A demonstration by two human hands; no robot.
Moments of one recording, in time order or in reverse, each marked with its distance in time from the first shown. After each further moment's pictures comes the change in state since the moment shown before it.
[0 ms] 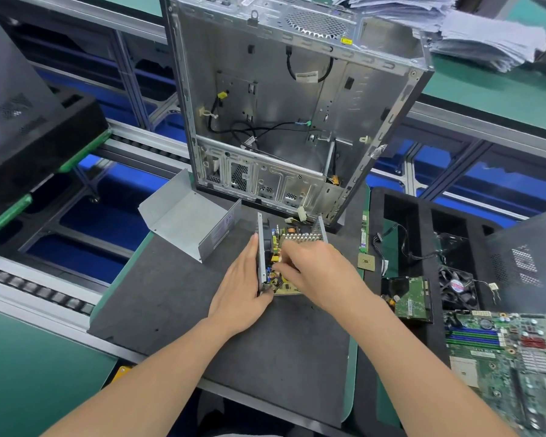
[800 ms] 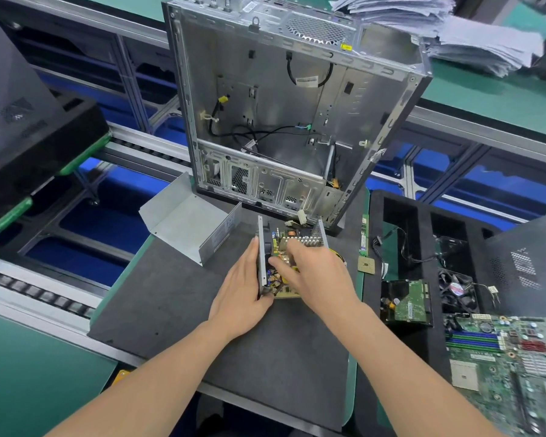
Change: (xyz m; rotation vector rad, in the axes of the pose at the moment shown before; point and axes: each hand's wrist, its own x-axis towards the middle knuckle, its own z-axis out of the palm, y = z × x) left_hand 0.000 0.001 -0.001 0.000 0.001 0.011; right_hand 0.002 -0.002 0.020 0.065 0.194 0.097
